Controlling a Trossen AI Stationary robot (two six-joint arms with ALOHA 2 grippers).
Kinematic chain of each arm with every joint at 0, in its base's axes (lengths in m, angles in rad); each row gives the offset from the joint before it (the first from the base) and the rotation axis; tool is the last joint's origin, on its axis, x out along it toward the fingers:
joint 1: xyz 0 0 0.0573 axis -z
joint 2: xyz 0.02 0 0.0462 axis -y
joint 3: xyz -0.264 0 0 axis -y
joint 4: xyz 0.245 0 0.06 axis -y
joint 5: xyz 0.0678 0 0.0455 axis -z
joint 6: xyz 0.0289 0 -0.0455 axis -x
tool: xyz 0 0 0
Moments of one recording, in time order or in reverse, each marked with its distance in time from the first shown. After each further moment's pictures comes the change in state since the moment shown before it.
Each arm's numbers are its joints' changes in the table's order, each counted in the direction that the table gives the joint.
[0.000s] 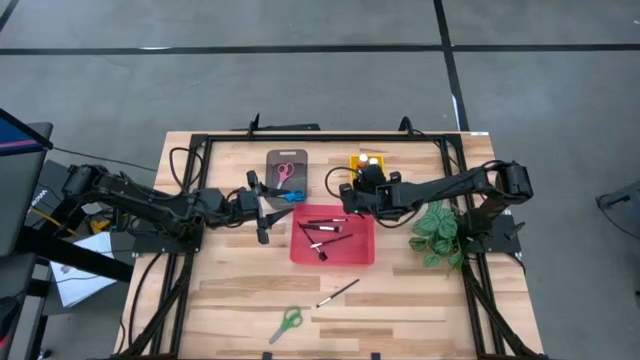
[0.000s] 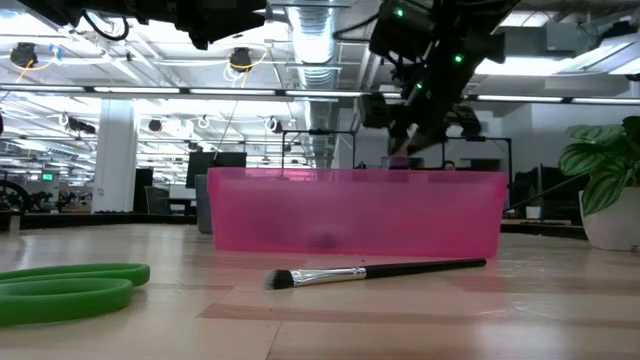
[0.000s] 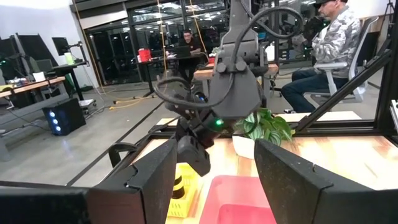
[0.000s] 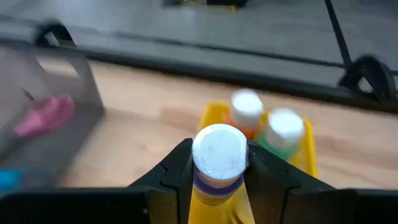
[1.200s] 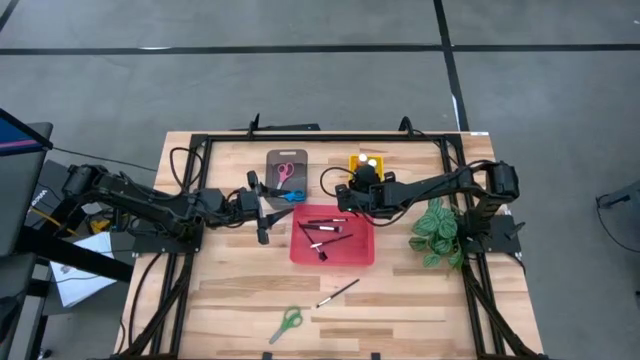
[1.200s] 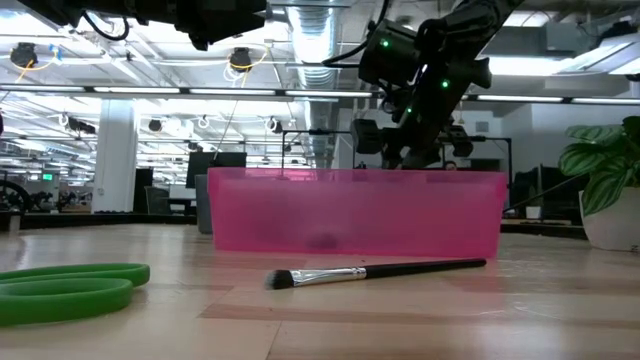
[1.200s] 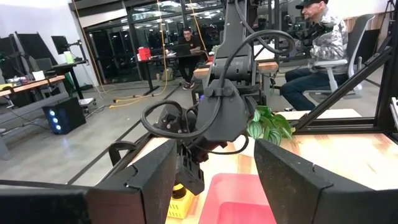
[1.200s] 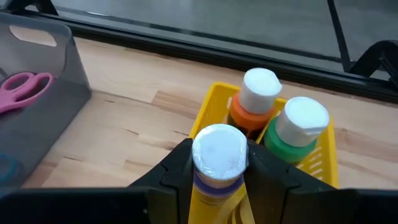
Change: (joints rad) left arm 0.000 0.000 0.000 -0.008 0.000 0.000; right arm 0.047 -0.101 0.003 0.055 -0.058 0.027
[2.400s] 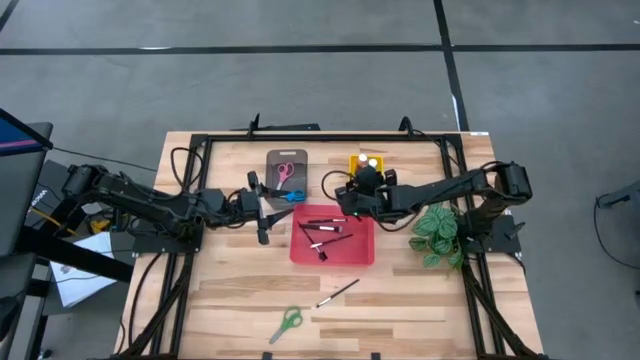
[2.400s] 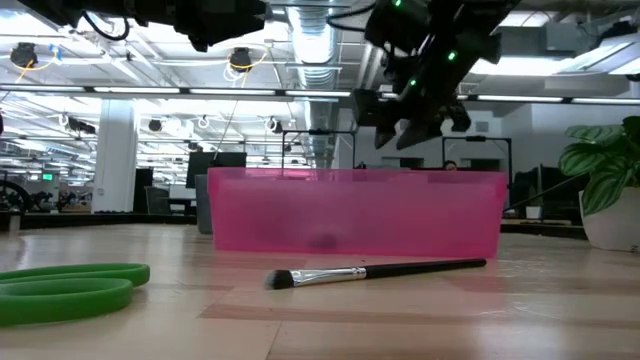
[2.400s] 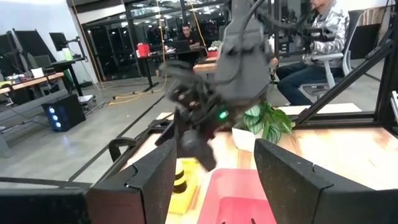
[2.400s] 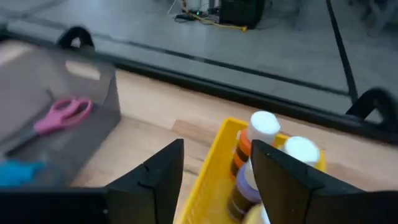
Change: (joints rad) left arm 0.000 0.000 0.000 -0.017 0.000 0.000; right arm -0.071 0.088 -0.001 0.055 0.096 0.144
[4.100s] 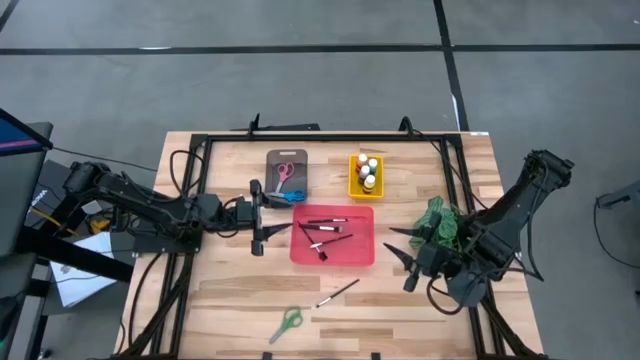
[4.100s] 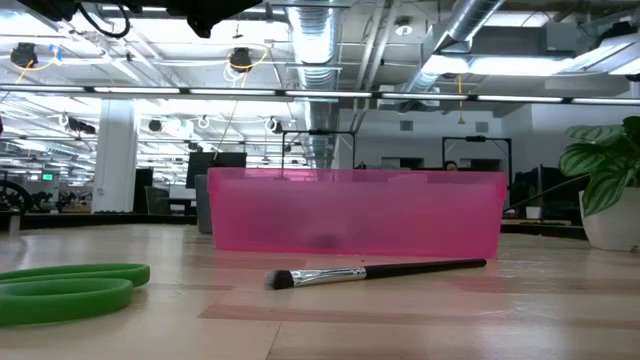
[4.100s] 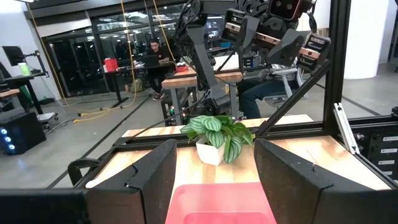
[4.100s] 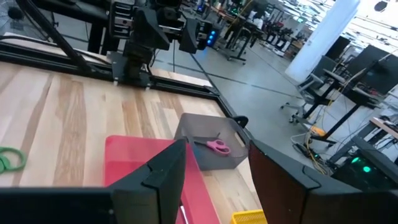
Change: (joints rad) left arm 0.073 0.001 0.000 0.045 0.078 -0.004; right arm -0.830 0.455 -0.001 -0.112 0.233 0.666
